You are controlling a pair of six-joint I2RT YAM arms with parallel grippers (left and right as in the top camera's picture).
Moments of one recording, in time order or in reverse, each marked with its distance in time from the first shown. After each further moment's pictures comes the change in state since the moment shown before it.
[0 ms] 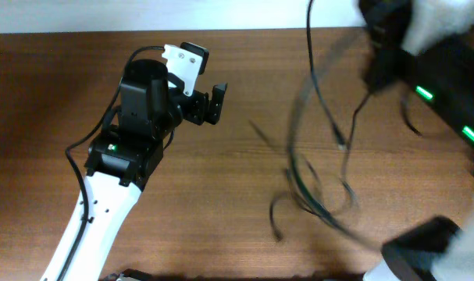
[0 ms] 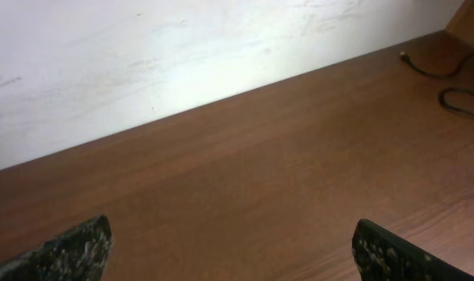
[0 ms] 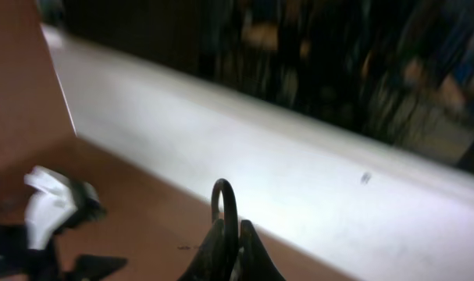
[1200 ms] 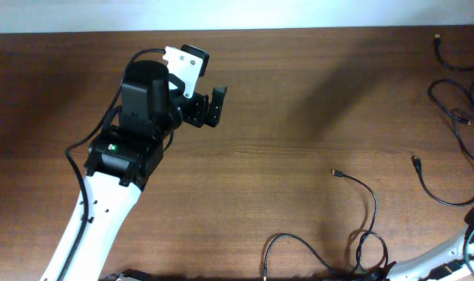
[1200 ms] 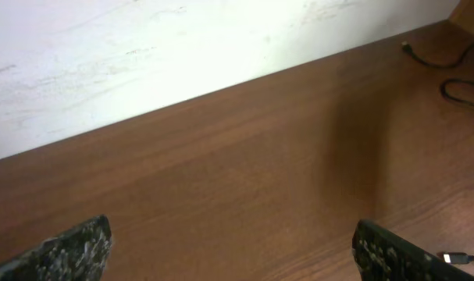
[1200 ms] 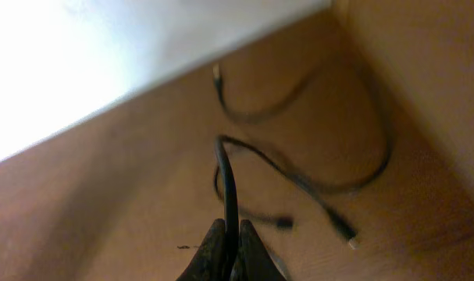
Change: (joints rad) left arm 0.000 0.000 0.000 -0.030 0.000 0.000; right arm -1.282 0.260 -0.894 0.480 -0.528 -0.061
